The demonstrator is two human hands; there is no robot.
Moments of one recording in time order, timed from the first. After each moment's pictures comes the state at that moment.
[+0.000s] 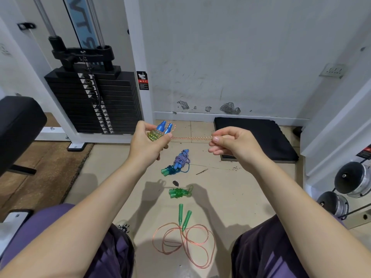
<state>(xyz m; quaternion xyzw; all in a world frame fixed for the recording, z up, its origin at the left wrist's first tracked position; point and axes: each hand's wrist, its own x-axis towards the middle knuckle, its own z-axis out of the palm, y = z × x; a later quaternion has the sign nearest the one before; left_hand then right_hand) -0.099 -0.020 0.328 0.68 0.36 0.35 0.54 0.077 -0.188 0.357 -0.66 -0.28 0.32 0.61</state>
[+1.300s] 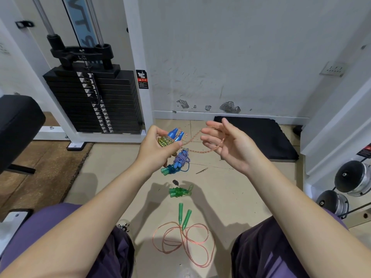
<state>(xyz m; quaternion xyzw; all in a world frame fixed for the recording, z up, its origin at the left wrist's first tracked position) -0.096 -0.035 0.321 0.71 0.33 0.29 0.55 0.076 -0.178 0.349 -0.45 -0.22 0.48 0.72</state>
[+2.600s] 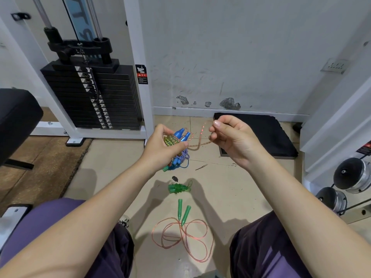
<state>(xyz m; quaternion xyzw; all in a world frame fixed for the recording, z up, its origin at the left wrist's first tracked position) -0.092 -0.040 0.316 0.73 0.32 0.23 0.55 0.065 -0.183 0.360 -0.51 -0.25 0.39 0.73</state>
